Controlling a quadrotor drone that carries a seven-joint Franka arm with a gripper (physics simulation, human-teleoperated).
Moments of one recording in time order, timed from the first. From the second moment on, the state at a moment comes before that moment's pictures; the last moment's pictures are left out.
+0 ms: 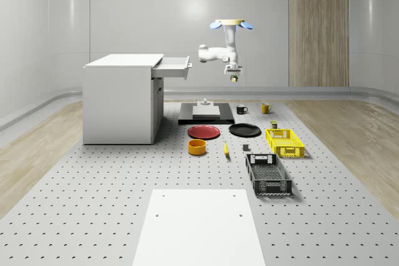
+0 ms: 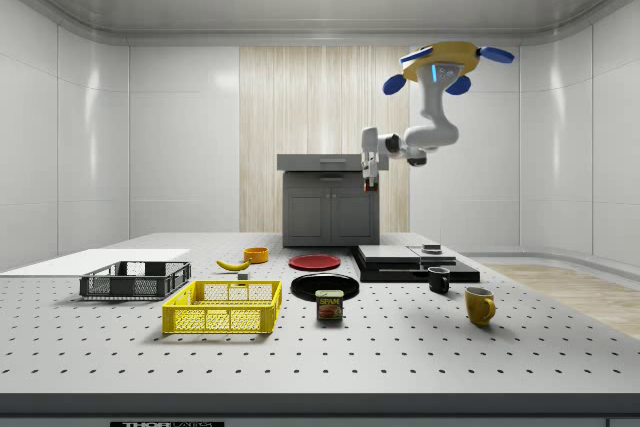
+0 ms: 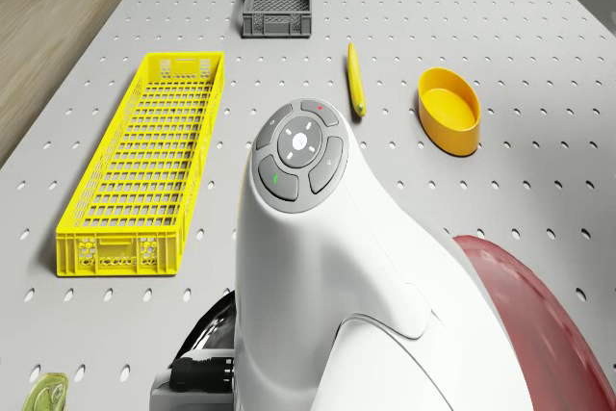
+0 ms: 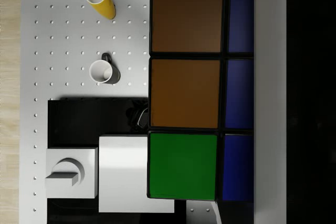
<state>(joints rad) -1.19 -1.53 1.43 -2.88 -1.71 1.57 1.71</state>
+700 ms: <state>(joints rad) -1.19 -1.55 1.44 -2.88 -1.70 1.59 1.71</state>
